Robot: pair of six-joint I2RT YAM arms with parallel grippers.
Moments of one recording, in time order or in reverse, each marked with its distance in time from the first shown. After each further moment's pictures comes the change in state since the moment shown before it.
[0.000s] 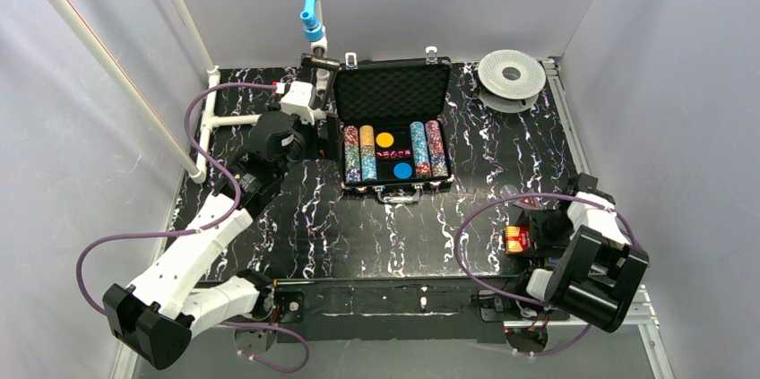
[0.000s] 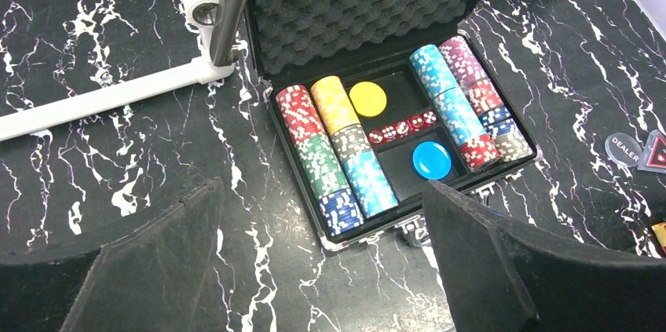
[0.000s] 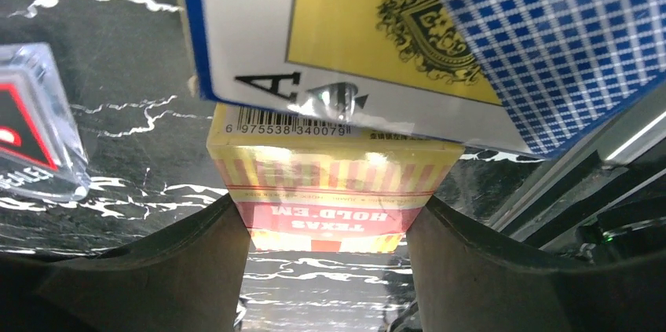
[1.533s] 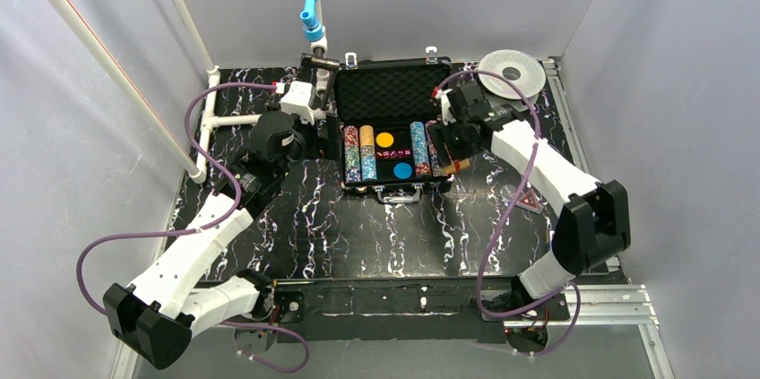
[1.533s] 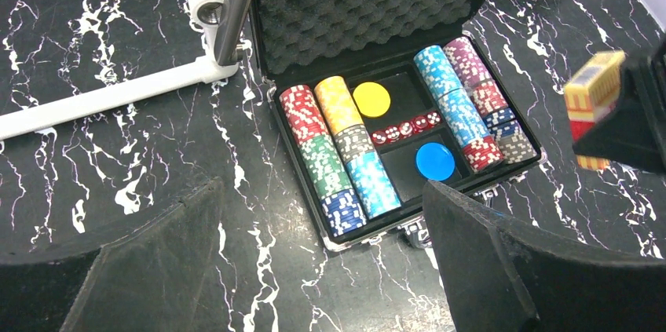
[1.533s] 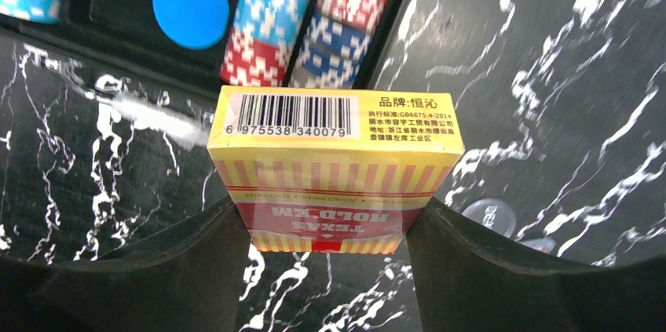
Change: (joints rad) left arm 0.000 0.002 0.000 0.000 -0.011 0.000; right arm 0.933 0.270 0.698 0.103 0.143 -1.061
